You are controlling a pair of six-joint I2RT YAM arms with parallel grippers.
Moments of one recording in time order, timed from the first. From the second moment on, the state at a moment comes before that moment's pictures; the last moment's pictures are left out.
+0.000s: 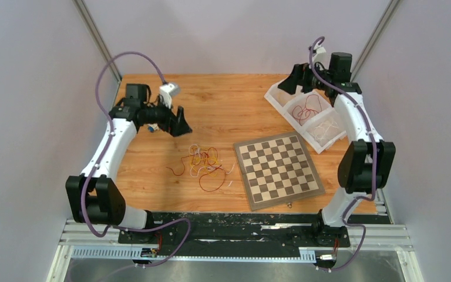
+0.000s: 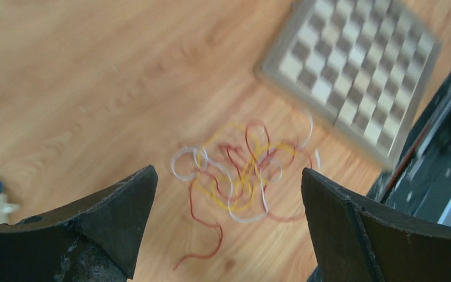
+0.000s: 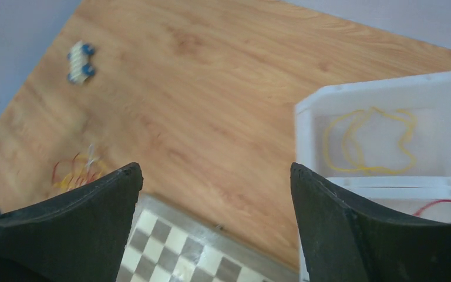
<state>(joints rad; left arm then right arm) -0.04 1.41 1.31 -0.64 0.79 0.21 -0.05 1.83 1.66 -0.31 -0.72 0.06</state>
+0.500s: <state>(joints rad) -0.26 1.27 0.77 -0.60 0.71 0.85 0.36 1.73 1.24 -0.50 -0.90 -0.16</state>
